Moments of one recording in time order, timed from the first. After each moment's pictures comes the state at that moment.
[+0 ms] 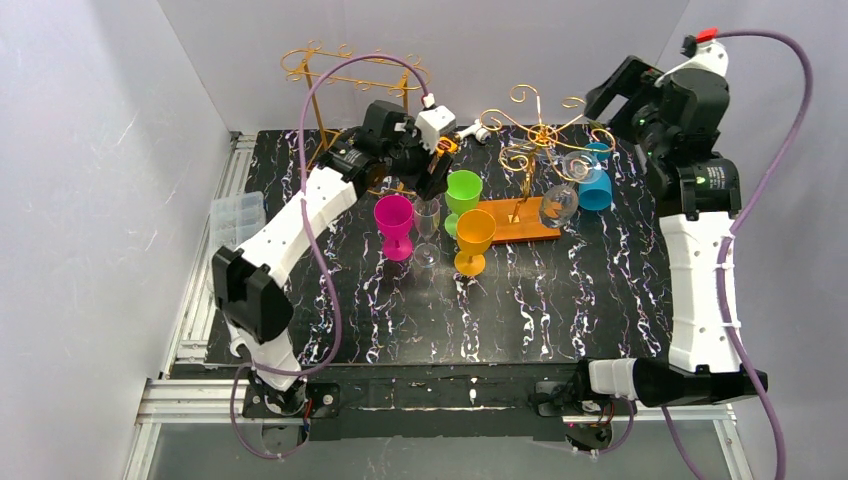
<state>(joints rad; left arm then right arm) -0.58 1.71 1.75 -0.64 0.32 0.22 0.04 1.30 1.80 -0.71 0.09 0.44</state>
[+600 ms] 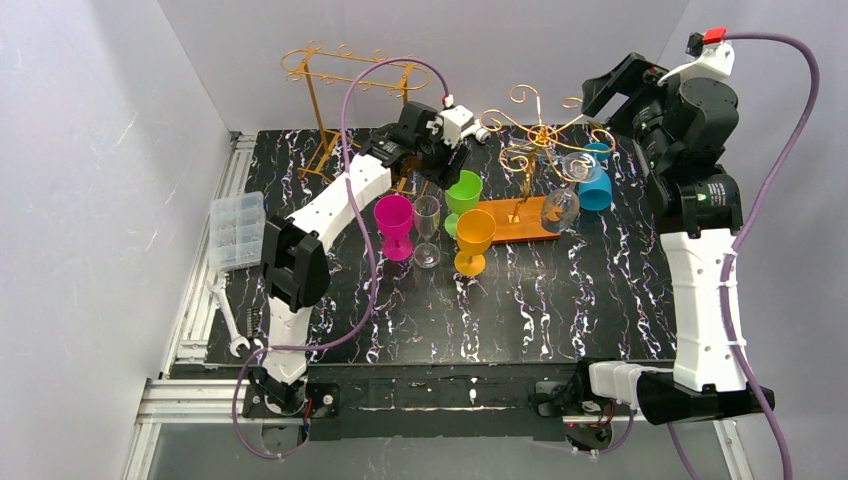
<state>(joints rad) -0.59 2.05 1.98 -0.60 0.21 0.14 0.12 1.23 1.74 -0.55 0.06 0.41</state>
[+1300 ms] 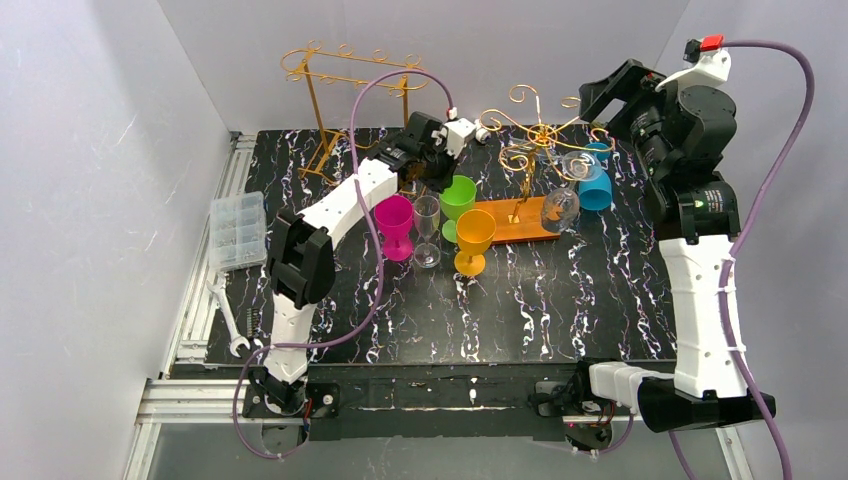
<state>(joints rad) -0.60 2.10 1.94 -0.57 0.21 0.14 0.12 1.19 1.67 -0.49 0.03 0.41</state>
